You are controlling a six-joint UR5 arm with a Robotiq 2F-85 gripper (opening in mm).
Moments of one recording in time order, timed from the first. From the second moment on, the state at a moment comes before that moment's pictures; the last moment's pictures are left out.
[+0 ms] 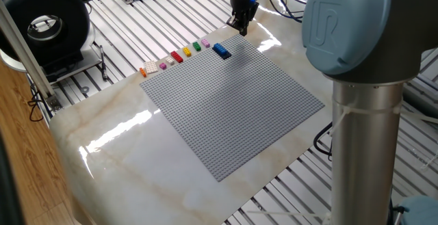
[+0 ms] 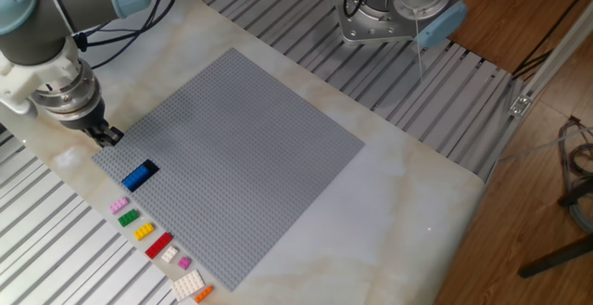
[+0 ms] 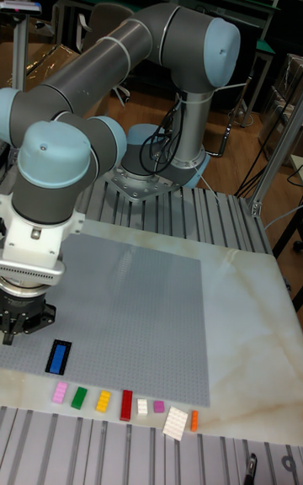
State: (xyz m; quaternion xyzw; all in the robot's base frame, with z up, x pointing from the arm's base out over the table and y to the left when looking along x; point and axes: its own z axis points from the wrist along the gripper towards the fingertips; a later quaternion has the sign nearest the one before) arm 0.676 -0.195 0.026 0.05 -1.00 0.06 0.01
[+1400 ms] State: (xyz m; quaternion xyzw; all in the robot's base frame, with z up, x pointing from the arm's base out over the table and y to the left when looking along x) arm 0.682 -0.194 0.024 0.05 -1.00 0.07 0.00
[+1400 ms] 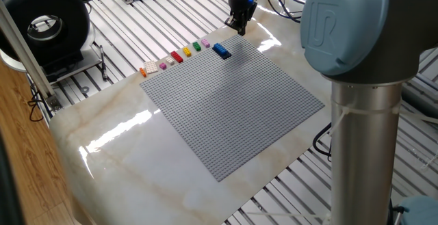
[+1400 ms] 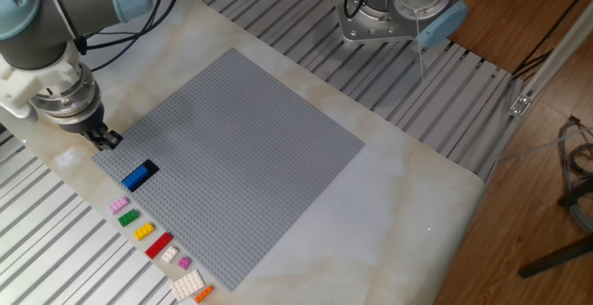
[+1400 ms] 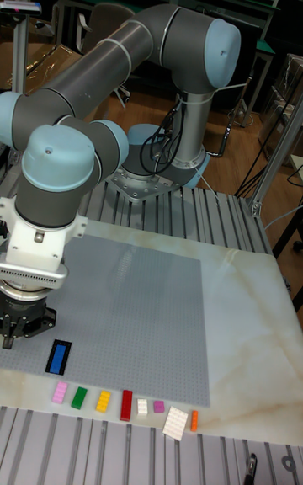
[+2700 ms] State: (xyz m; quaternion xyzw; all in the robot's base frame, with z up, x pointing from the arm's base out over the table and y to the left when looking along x) arm 0.681 -0.192 0.024 0.05 -1.00 0.06 0.00
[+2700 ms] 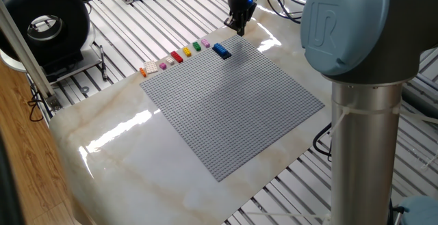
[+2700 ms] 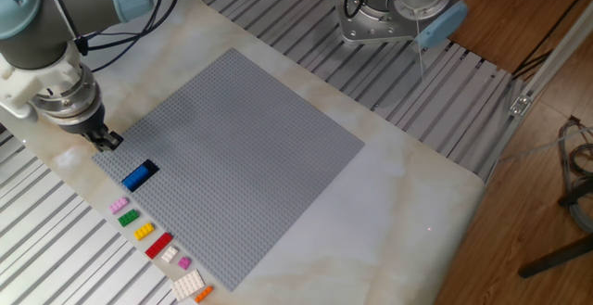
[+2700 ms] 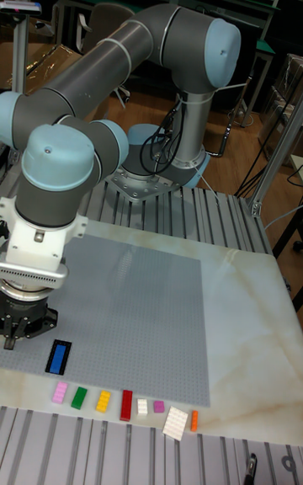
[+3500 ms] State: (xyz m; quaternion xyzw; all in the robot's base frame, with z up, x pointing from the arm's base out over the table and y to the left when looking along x) arm 0.681 -0.190 0.022 0.04 -1.00 0.06 0.00
